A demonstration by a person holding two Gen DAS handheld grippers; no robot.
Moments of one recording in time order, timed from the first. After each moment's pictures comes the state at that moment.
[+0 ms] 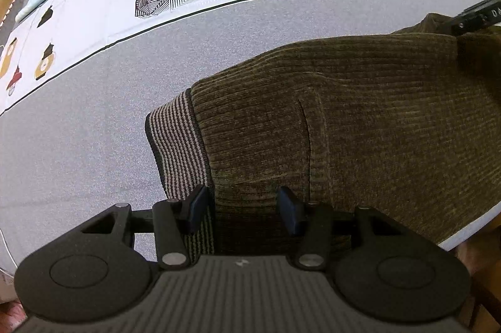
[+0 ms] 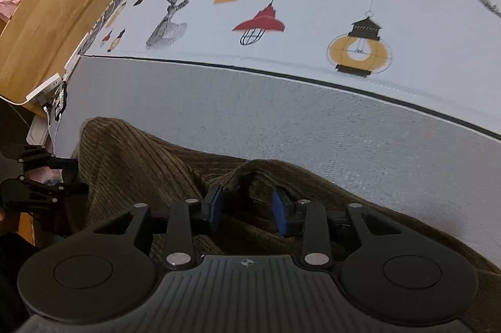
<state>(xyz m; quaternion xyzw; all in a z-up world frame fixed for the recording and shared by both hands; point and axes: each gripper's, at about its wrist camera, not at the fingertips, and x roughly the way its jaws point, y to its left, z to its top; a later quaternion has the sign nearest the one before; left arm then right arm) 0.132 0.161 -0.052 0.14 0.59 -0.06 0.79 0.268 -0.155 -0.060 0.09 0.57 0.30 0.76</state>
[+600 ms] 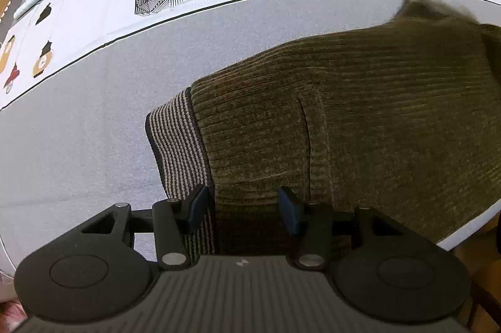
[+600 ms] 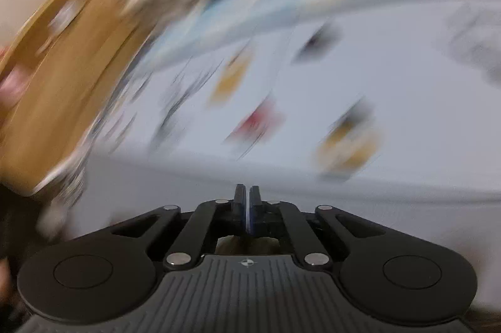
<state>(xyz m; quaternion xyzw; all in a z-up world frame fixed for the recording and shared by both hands) 0.133 0.165 -0.054 0.14 0.59 -0.06 0.79 0.307 -0.201 -0.015 0.19 0.45 0.20 0.85</state>
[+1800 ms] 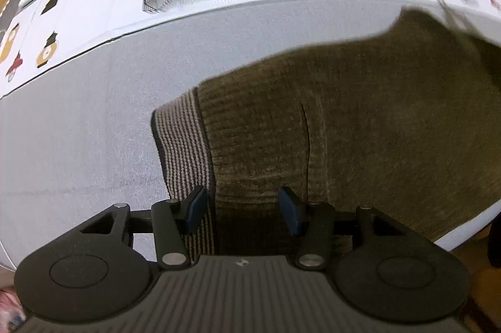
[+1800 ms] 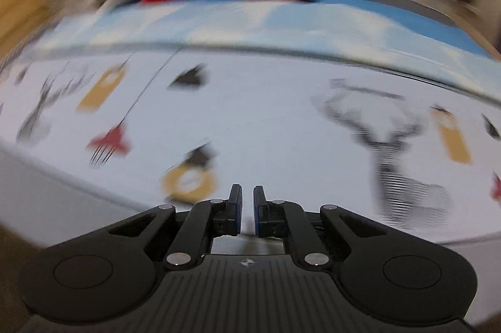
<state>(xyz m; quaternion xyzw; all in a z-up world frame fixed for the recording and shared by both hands) 0.137 0.178 -0.041 0.10 0.59 -0.05 0.80 0.289 -0.231 0.002 0.03 0.41 0.05 0.91</state>
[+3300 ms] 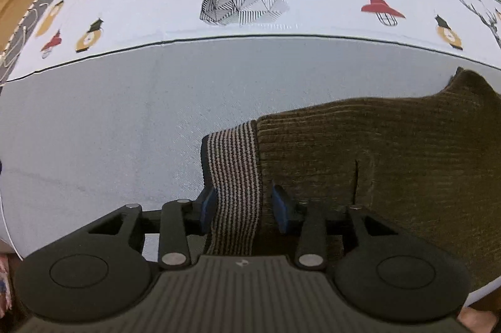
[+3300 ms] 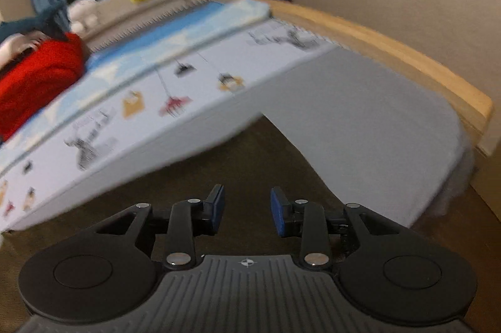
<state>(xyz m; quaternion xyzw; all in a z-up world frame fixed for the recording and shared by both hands) 0.168 0.201 -0.047 0.06 0.57 0.04 0.82 -0.057 -0.565 0.016 0.20 0.35 -0.23 0.89</state>
